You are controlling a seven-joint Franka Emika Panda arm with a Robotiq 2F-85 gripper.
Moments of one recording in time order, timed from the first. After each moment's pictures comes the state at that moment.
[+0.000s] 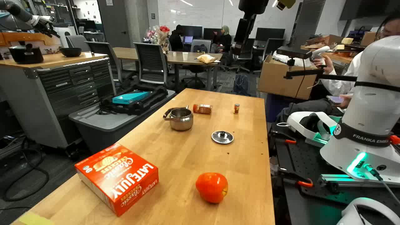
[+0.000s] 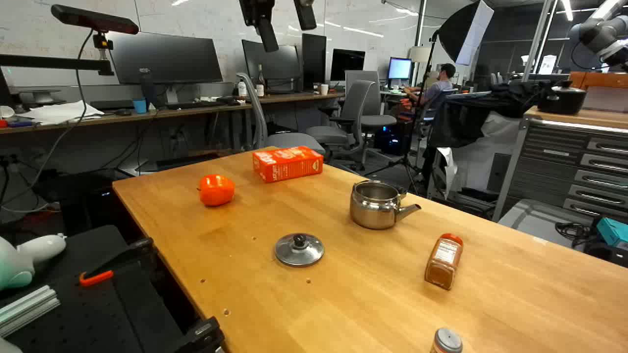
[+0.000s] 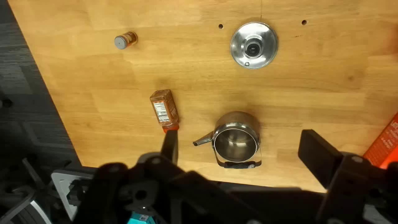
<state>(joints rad) -0.09 -0.60 0.15 -2.54 -0.23 2.11 0.20</state>
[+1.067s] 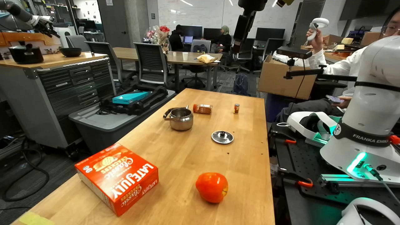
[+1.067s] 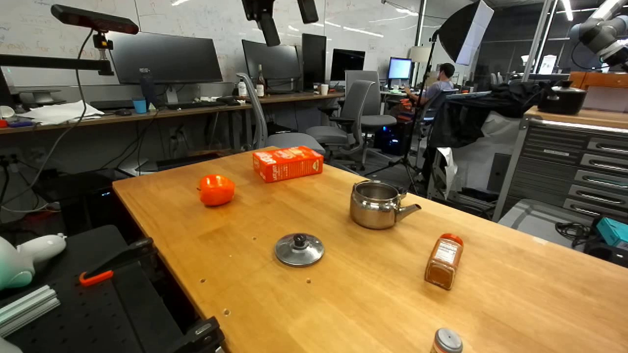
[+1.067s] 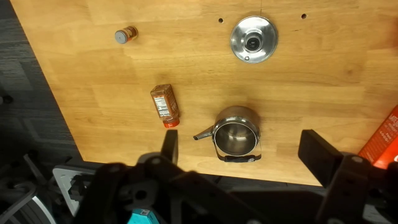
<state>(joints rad) -0.09 -0.60 0.15 -2.53 -0.23 2.11 0.20</state>
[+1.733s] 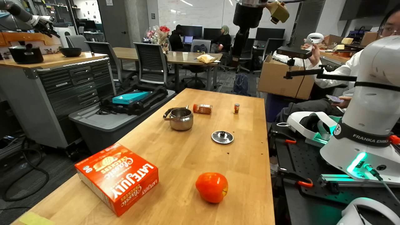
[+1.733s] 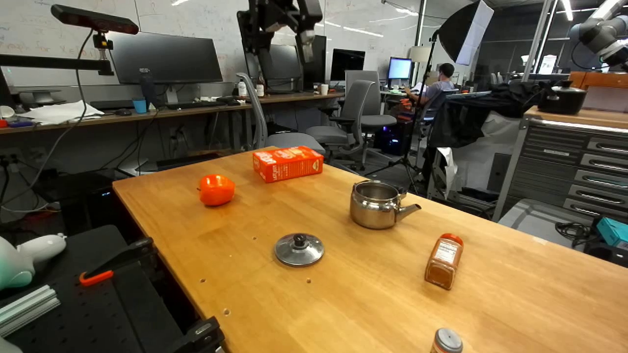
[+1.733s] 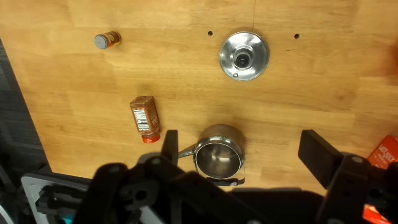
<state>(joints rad) -0.06 -0.51 0.13 -2.57 -0.23 2.18 0.16</state>
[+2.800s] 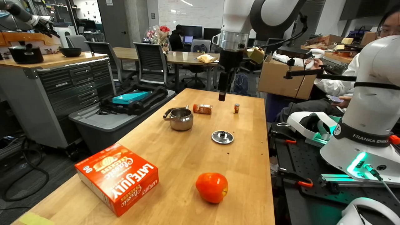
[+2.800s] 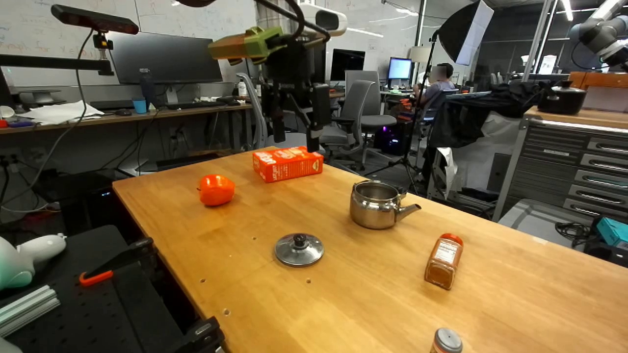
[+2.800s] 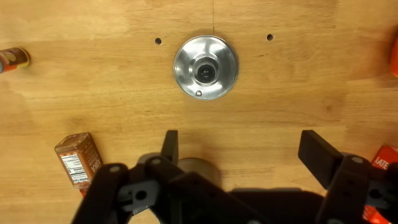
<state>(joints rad) -0.03 -0.20 0.03 -2.61 -0.07 2.47 0.08</state>
